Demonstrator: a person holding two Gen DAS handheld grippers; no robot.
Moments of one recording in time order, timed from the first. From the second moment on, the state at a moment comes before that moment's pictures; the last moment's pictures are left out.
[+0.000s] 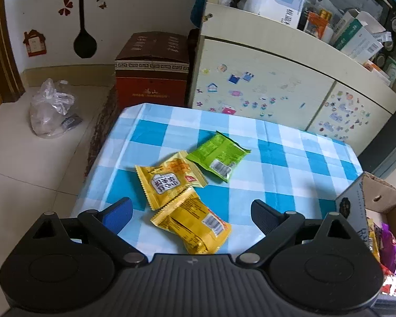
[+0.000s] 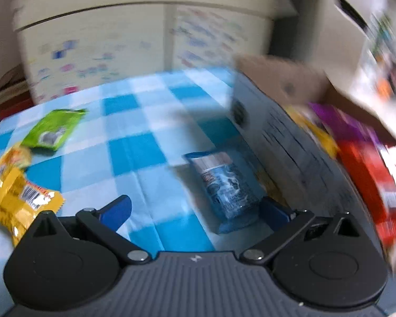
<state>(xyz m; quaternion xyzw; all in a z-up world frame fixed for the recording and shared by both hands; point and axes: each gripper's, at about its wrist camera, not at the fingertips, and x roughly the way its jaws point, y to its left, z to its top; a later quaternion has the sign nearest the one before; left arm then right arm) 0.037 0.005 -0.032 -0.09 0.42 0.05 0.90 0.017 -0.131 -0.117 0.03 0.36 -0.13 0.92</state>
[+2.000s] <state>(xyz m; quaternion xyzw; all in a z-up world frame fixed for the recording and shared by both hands) 0.053 0.052 -0.037 -0.18 0.45 0.12 0.87 0.106 -0.167 -0.094 0.02 0.42 0.07 0.90</state>
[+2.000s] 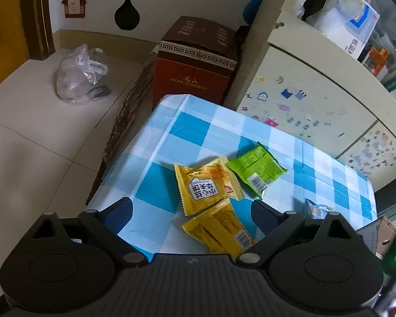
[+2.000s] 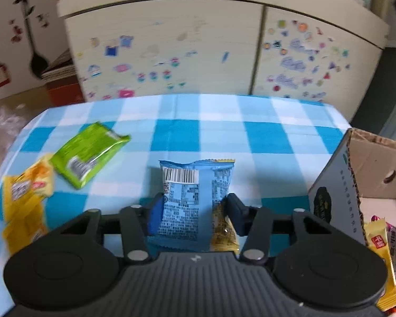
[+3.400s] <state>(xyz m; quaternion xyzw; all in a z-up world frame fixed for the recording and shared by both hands) 0.077 -0.004 -0.113 -0.12 0.51 0.17 0.83 0.055 -0.212 -0.047 0.15 0.45 0.12 0.87</state>
